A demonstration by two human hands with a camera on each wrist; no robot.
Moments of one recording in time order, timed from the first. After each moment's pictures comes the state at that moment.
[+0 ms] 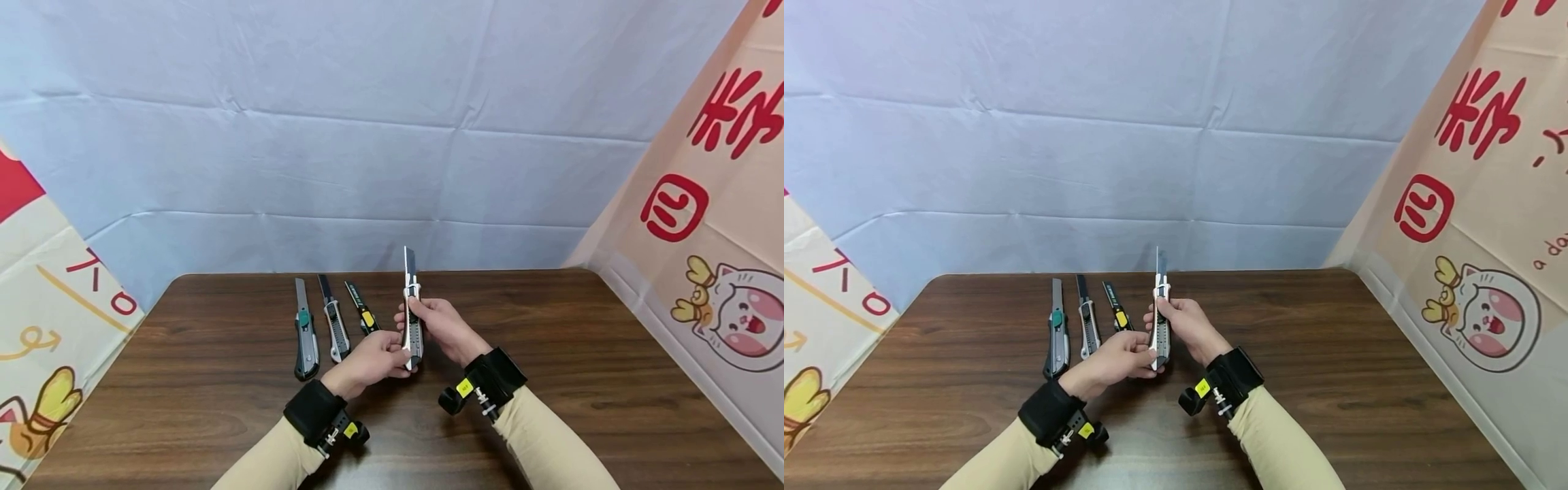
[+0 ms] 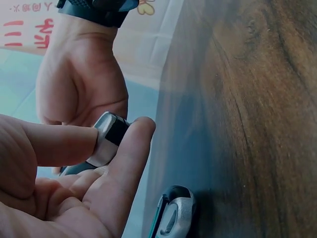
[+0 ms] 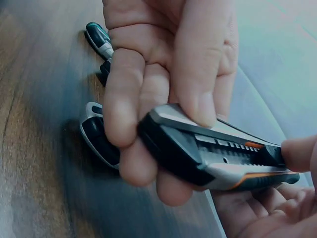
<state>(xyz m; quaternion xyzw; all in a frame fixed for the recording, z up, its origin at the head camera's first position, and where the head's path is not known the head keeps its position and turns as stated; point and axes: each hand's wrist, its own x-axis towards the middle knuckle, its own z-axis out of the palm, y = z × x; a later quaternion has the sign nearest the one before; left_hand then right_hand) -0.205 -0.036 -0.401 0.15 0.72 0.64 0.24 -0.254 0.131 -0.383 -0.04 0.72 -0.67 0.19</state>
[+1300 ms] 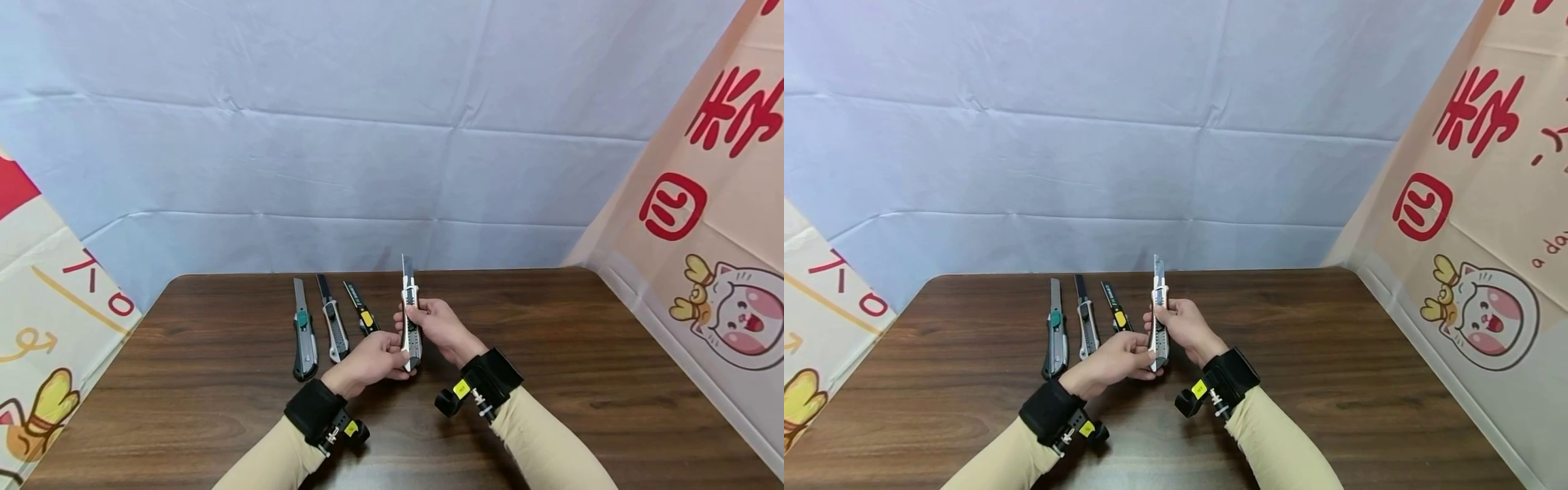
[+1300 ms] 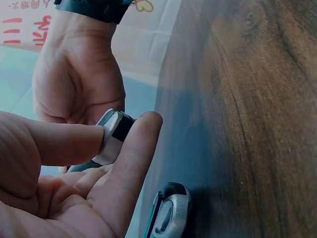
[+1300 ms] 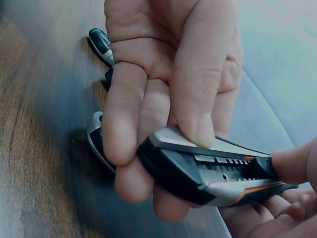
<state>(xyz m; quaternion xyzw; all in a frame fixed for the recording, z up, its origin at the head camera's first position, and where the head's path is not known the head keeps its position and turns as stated) -0.207 -0.036 -0.401 0.14 0.72 0.63 0.25 -0.252 0.127 -0.386 -0.05 0.73 -0.66 0.17</state>
